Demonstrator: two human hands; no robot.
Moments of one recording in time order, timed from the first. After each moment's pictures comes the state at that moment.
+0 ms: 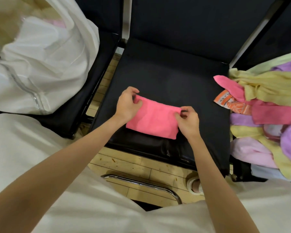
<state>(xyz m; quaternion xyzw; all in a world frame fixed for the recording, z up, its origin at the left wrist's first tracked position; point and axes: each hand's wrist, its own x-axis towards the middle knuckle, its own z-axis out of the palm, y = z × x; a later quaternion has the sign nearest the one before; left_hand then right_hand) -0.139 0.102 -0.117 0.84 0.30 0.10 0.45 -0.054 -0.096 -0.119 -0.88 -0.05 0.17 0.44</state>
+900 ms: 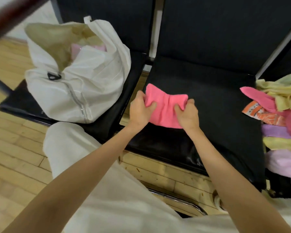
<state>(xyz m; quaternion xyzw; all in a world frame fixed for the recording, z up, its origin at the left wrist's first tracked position) -0.184 0.136 -0.068 0.81 0.33 0.20 0.43 -0.090 0.010 -0.073 -0.91 -0.10 0.15 0.38</state>
